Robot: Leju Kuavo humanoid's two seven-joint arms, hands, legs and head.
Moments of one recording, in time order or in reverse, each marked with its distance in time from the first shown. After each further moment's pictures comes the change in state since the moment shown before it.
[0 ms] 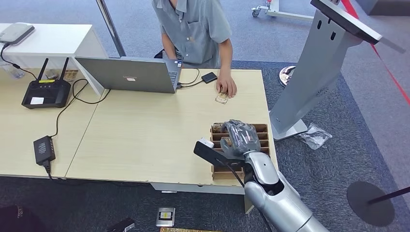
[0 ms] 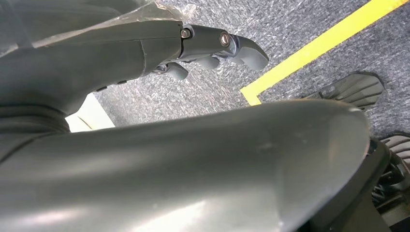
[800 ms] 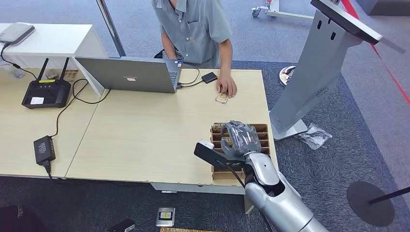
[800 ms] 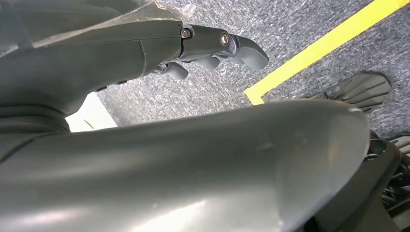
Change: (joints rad) left arm 0.001 0.000 0.000 0.000 -0.018 -0.004 0.008; right arm 0.008 -0.007 -0.002 -0.001 0.007 0.018 0.005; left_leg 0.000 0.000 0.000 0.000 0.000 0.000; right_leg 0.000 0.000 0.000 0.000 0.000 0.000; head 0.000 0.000
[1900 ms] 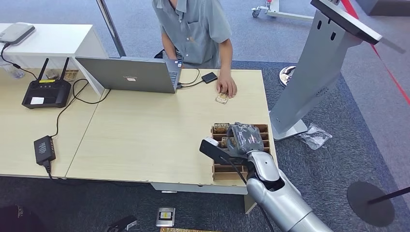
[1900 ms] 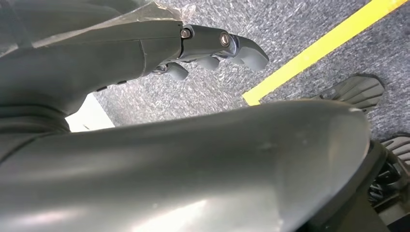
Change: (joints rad) left arm -0.031 -0.005 0.000 0.000 -0.020 -0.009 0.020; right arm -0.033 0.012 -0.015 0.144 -0.013 -0.039 -0.003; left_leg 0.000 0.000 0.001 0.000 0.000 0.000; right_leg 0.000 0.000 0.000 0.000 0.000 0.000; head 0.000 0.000
